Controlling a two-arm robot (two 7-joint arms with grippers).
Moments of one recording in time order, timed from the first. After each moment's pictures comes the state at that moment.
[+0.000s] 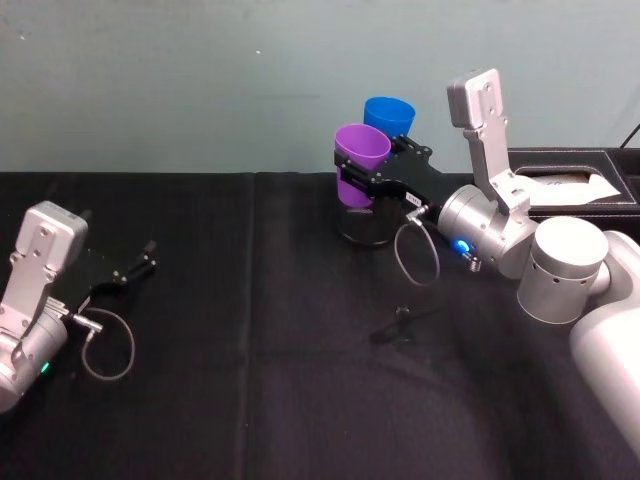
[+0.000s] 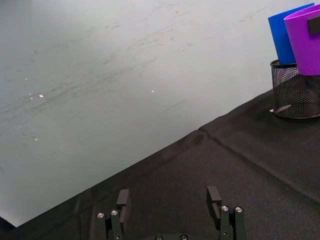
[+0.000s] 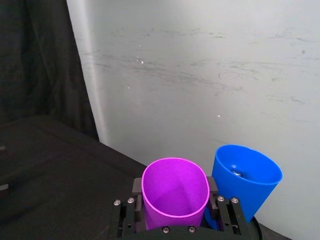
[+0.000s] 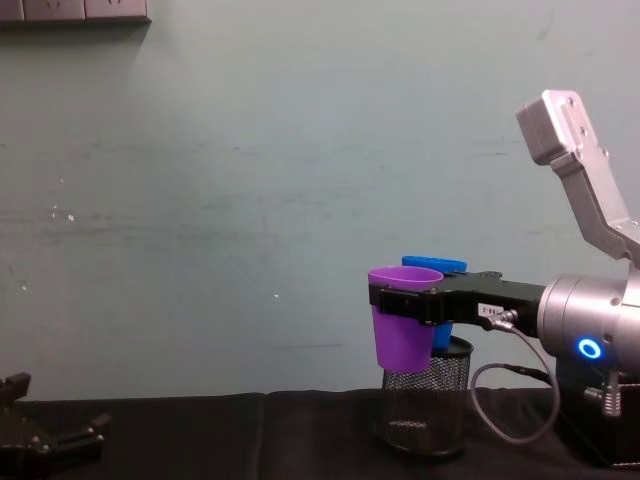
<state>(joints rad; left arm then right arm) -0.20 0.60 0.45 -1.41 -0.25 -0.12 0.03 0.57 0.20 -0.39 -1.10 0.29 0.01 0.41</state>
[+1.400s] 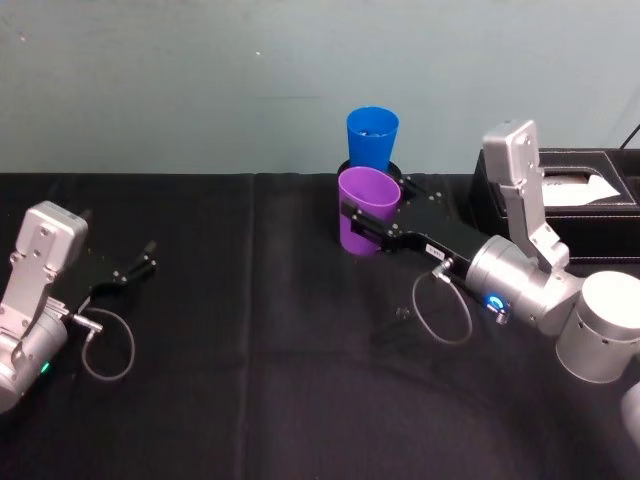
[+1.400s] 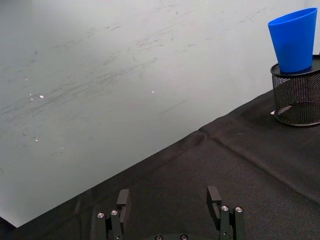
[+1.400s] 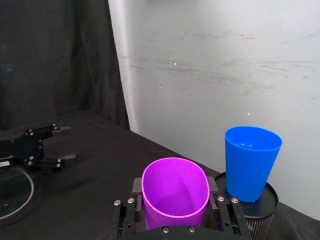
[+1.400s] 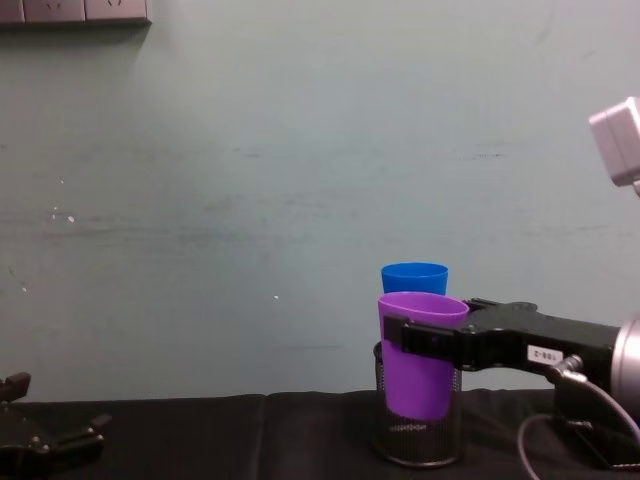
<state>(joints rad) -0.20 0.60 0.45 -1.41 -0.25 -0.12 0.03 0.39 0.33 -0.39 -1.33 0.39 0.00 0.49</state>
